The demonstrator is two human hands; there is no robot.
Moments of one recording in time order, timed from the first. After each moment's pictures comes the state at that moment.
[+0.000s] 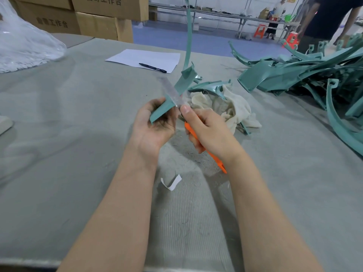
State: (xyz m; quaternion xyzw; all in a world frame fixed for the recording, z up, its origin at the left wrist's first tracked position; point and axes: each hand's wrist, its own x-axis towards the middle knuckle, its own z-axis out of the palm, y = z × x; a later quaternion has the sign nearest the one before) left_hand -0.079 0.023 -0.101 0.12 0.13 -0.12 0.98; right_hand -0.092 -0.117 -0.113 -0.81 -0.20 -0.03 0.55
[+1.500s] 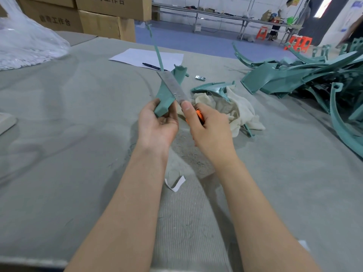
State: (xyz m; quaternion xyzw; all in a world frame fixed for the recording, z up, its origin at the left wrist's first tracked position) left_hand -0.080 0.015 -0.095 0.06 0.18 0.02 0.98; right_hand -0.096 -0.099 -0.112 -0.85 -0.16 -0.22 0.46
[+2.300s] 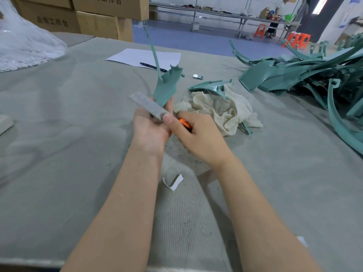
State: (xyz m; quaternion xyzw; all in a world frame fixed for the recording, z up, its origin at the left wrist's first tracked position) left_hand -0.084 0.018 -0.096 0.05 0.10 -0.03 0.99; right_hand -0.101 -0.098 -0.113 -0.85 -0.26 -0.13 0.43
